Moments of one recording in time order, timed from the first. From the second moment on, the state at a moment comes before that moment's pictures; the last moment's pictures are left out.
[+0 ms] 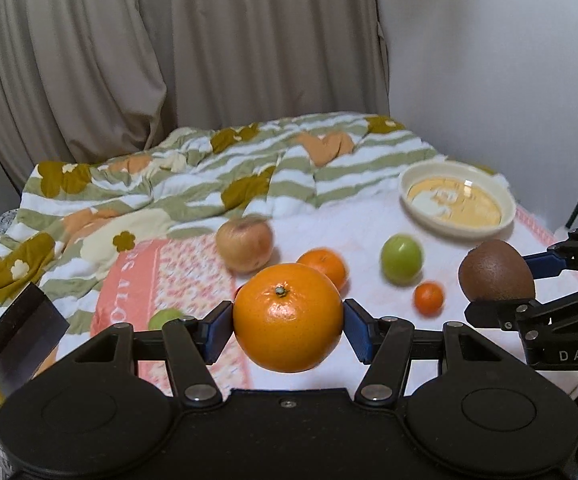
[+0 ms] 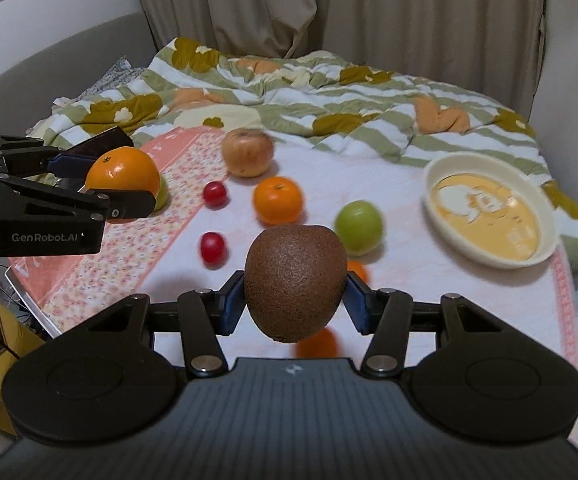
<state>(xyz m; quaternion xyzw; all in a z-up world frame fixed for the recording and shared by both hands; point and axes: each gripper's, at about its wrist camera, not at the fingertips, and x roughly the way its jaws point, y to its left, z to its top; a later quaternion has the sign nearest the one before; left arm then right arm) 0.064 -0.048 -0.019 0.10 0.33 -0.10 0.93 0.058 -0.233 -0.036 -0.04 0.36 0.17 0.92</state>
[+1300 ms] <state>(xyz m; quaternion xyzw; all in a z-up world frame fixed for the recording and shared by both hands) 0.310 -0.299 -0.096 0.17 0.37 -0.24 0.88 0.273 -0.469 -0.071 0.01 0.40 0.03 0.91</state>
